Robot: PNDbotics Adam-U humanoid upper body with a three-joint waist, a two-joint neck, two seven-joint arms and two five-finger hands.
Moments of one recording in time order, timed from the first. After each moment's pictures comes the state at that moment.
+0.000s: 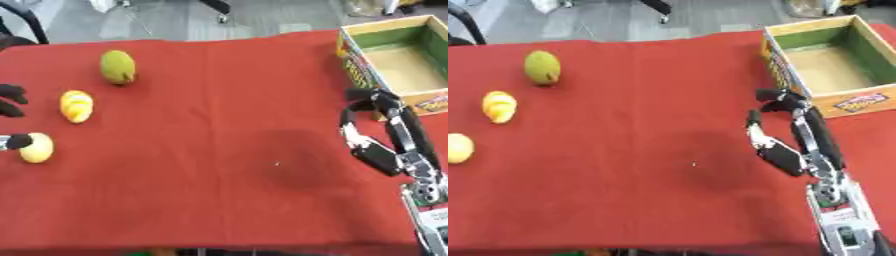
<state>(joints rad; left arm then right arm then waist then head) -0.28 0.80 0.11 -1.42 -0.09 -0.02 -0.60 -0.19 -0.20 0.07 -1.76 0.59 -0.27 0.00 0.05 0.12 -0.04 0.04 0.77</state>
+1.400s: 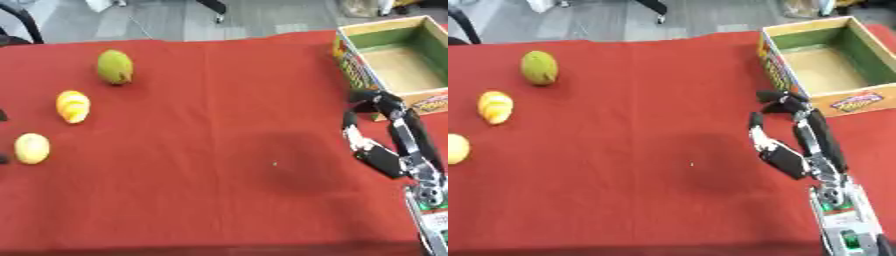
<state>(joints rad) -0.42 0.86 0.04 -1.04 -0.71 -0.37 -0.50 -0.19 -0.20 0.08 -1.76 0.58 -0.27 0.01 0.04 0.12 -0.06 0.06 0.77</state>
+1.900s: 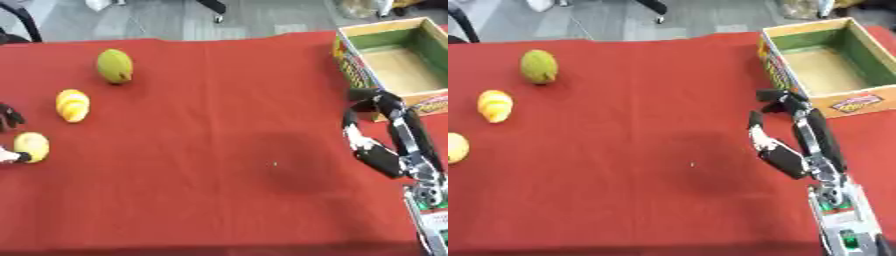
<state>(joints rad) -0.43 0.78 0.03 -1.01 -0.70 -0.34 -0.41 -0.20 -0.19 0.08 -1.76 0.58 -0.27 0.01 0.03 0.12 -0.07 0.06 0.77</state>
